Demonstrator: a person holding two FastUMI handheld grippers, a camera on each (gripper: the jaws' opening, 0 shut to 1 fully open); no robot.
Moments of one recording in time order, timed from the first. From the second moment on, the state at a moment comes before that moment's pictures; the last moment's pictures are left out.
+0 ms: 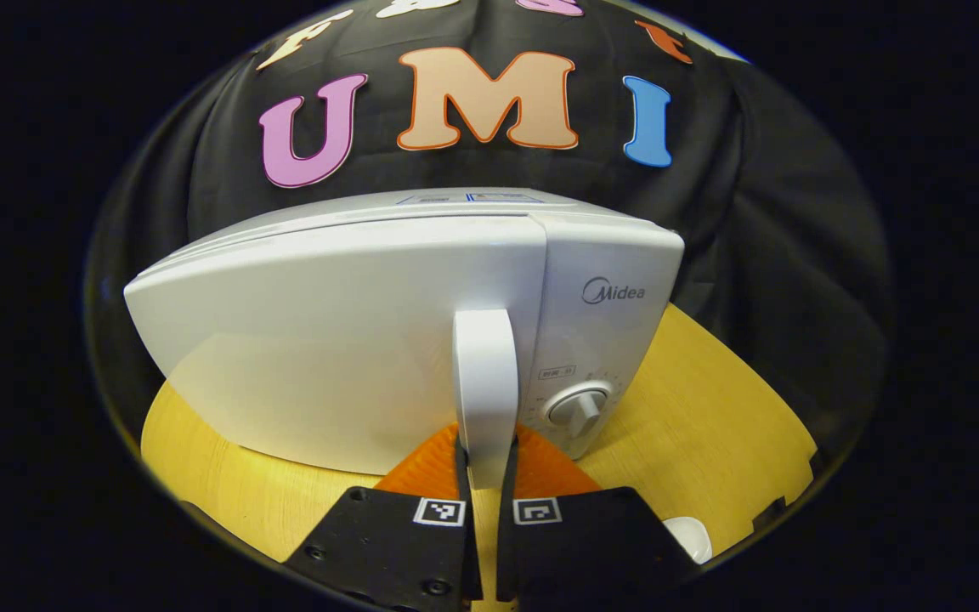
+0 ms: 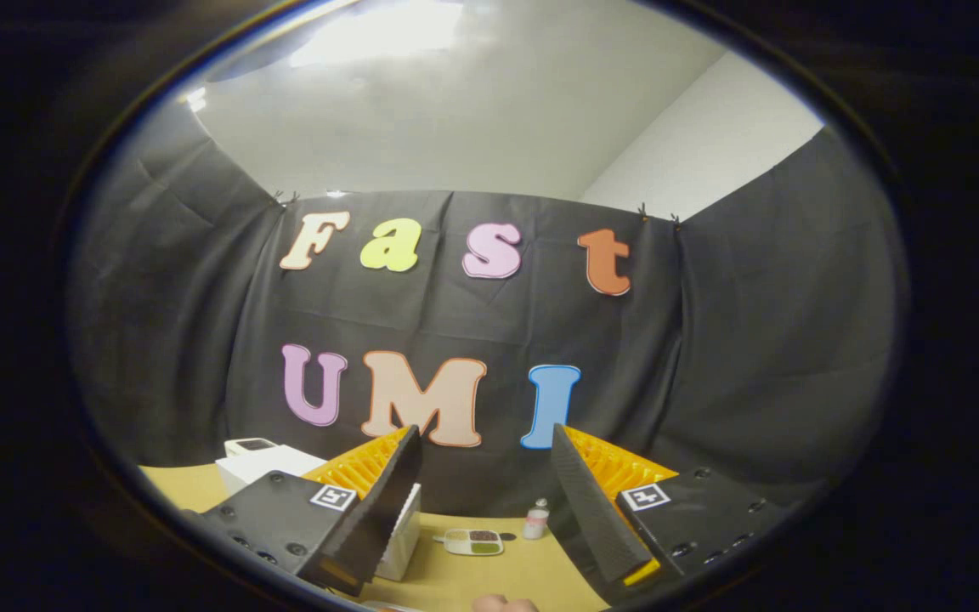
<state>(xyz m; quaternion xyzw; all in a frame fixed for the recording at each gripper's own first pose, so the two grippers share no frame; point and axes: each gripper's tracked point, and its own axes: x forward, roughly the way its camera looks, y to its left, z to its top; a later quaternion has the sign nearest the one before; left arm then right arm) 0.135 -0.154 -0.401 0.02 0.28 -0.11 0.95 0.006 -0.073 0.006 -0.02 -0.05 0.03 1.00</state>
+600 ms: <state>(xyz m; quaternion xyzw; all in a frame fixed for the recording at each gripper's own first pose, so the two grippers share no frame) 0.028 -0.116 -0.391 -0.01 0.30 -0.13 0.95 0.008 -0.047 -0.003 -0.01 -0.04 0.05 1.00</state>
